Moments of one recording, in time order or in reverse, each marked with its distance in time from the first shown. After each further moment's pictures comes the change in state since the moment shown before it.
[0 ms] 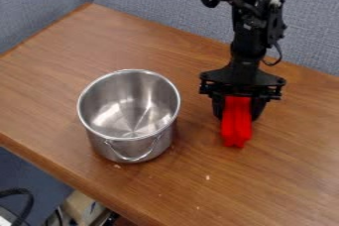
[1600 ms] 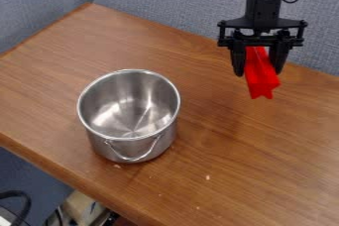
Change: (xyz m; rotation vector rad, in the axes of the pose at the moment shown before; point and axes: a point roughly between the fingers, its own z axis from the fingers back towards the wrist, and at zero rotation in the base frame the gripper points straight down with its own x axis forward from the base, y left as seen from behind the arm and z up) arm 0.022 -0.022 0.062 -0.024 0.187 0.084
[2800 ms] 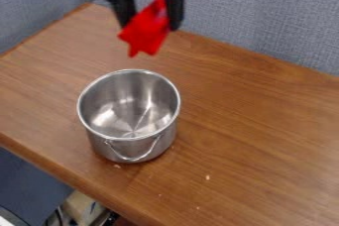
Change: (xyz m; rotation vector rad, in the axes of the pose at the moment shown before) arm -0.073 0.131 0.095 -0.185 0.057 -0.112
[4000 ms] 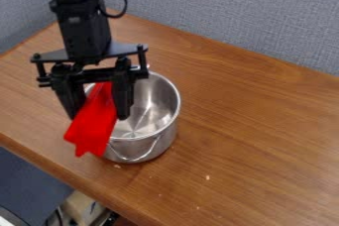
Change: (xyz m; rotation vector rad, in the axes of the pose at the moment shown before) arm -0.042 0.047 -0.070 0.082 -0.010 0.078
